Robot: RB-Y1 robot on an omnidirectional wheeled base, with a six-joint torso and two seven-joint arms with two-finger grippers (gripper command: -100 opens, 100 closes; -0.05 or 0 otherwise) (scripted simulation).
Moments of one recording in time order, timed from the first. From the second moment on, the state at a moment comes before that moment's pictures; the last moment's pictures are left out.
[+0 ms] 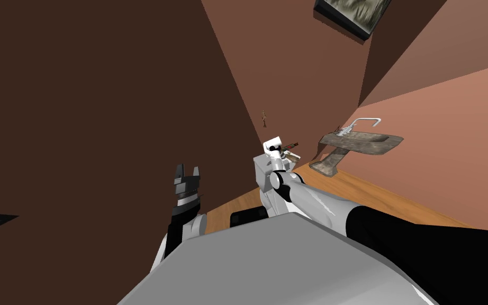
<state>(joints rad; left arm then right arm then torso) 0.55 0.00 -0.03 -2.29 -0.04 -0.44 0.06 -0.87 -0.11 -0.46 -1.23 -2.33 -1.67 0.70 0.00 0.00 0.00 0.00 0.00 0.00</state>
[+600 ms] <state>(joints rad) 0.55 0.00 -0.03 -2.29 -0.04 -0.44 0.06 -0.87 -0.11 -0.47 -1.21 -2.33 -1.58 0.69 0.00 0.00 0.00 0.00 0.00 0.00</state>
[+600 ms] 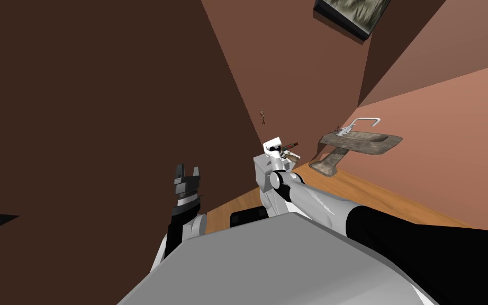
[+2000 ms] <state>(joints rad) 0.55 0.00 -0.03 -2.29 -0.04 -0.44 0.06 -0.97 -0.14 -0.63 -1.14 -2.51 -1.53 0.72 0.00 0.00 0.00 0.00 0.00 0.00</state>
